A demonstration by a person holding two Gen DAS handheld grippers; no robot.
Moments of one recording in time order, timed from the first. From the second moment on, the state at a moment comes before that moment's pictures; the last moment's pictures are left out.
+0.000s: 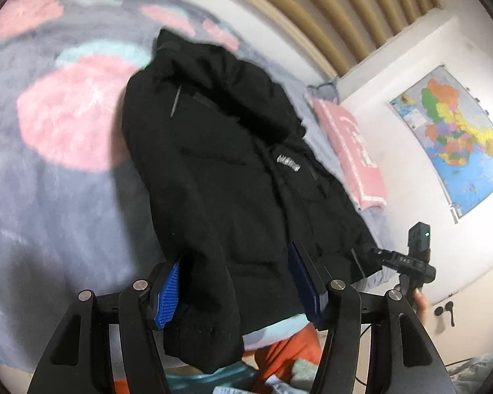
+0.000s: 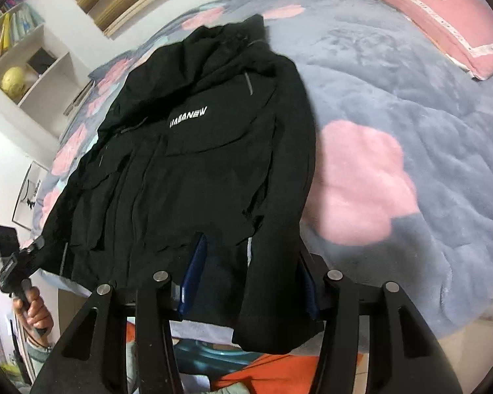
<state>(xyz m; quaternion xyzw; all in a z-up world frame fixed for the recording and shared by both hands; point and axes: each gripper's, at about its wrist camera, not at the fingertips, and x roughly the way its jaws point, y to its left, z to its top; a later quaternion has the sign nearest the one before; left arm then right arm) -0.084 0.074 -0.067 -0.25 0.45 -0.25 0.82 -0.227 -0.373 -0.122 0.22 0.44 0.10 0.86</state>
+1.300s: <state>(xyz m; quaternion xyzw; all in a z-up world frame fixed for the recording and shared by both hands) 0.142 0.119 0.069 -0.31 0.27 -0.20 0.89 -0.049 -0.413 0.073 0.26 0.29 0.13 0.91</state>
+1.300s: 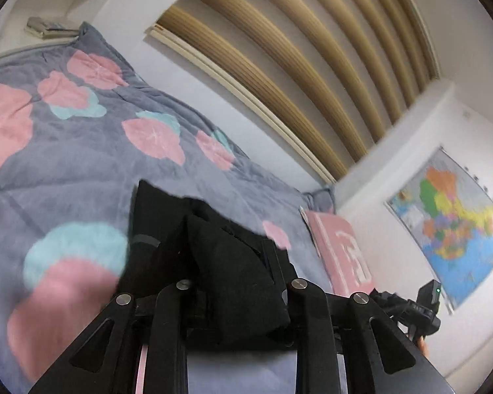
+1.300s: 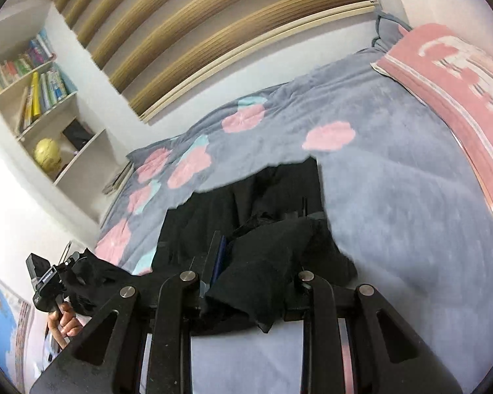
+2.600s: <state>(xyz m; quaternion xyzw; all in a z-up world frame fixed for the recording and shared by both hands) 0.419 0.072 -0.100 -0.25 0.61 -0.02 0.75 0.281 -0.409 -0.086 0.26 0.61 0.00 0.75</state>
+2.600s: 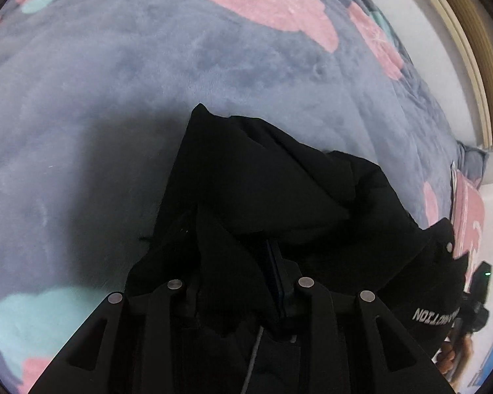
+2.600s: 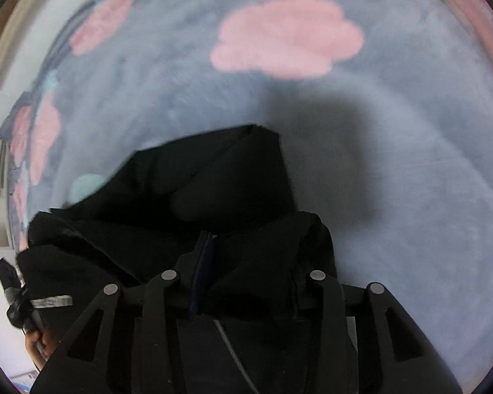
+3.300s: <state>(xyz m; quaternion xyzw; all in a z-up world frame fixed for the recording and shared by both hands) 0.331 0.132 0.051 -0.19 0.53 -0.18 0.81 0.197 -0.455 0.039 0.23 0.50 0.01 0.84</state>
